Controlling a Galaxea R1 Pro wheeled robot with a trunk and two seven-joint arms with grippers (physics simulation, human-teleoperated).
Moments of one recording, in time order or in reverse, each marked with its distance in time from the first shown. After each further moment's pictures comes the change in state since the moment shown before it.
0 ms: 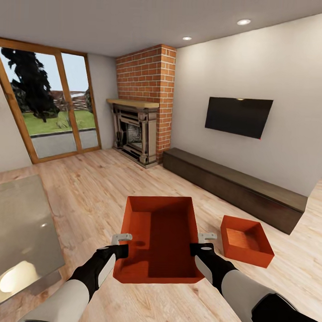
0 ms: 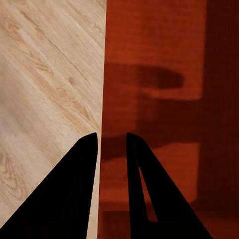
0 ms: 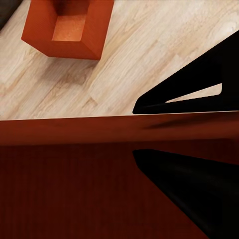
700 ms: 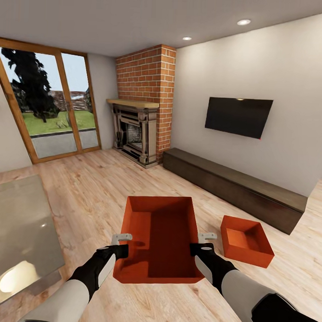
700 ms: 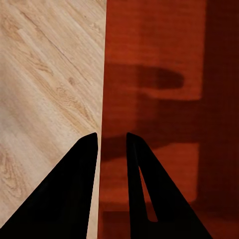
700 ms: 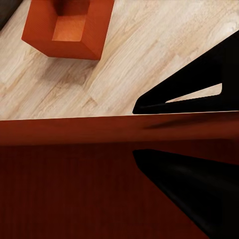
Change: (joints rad) left arm 0.000 0.000 0.000 0.000 0.000 0.000 0.000; right arm 0.000 0.000 0.000 0.000 0.001 0.001 0.000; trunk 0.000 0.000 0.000
